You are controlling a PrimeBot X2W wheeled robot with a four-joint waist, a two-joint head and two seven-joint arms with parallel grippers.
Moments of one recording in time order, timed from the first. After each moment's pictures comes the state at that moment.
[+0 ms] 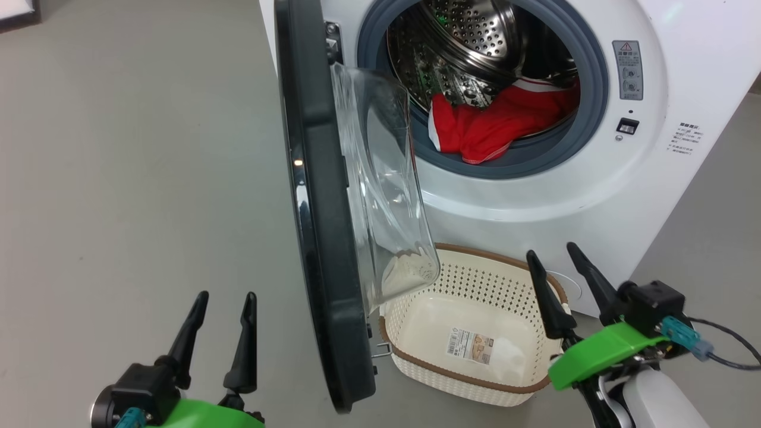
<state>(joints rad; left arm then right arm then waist) -0.10 0.04 -0.07 0.19 -0.25 -0.08 -0.25 -0.22 -0.06 0.12 0.40 0.37 0.12 -0.25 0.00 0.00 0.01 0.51</state>
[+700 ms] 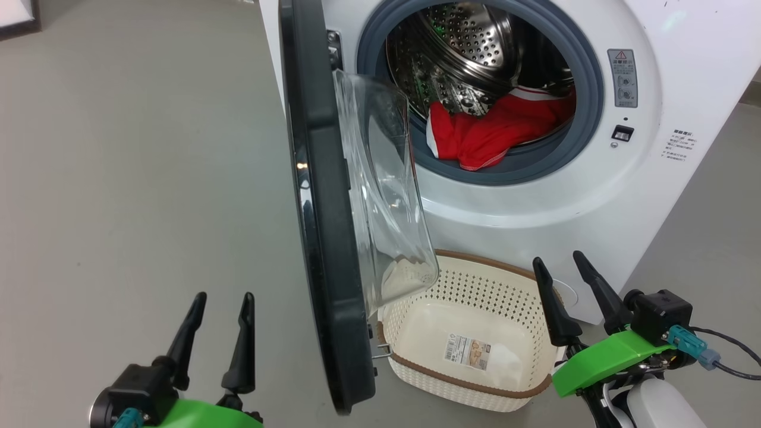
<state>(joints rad) -0.10 0.04 -0.06 0.20 -0.25 -0.08 -0.25 -0.18 -0.05 0.11 0.39 0.39 0.12 -0.25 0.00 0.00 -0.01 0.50</state>
